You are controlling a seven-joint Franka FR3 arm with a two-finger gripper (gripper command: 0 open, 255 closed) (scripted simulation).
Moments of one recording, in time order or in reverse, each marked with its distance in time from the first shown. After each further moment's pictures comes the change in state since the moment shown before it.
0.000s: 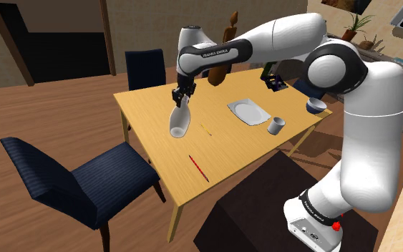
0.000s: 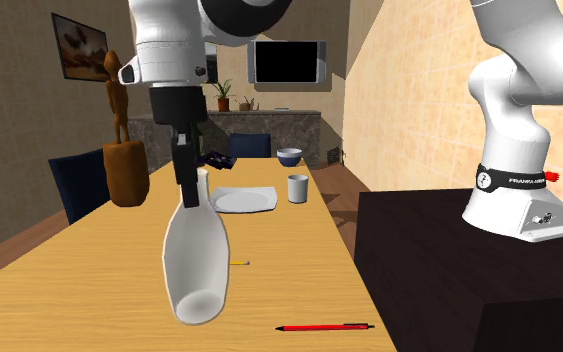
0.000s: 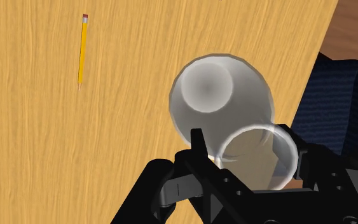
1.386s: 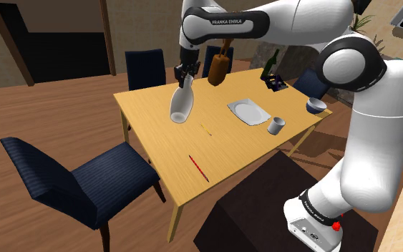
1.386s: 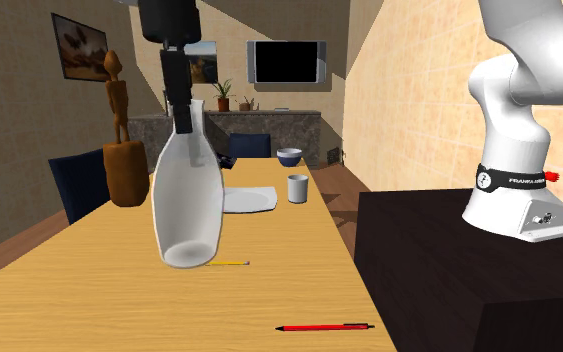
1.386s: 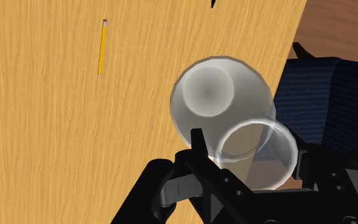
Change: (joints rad) arm 0.000 -0.089 0.005 0.145 0.009 -0.233 -0.007
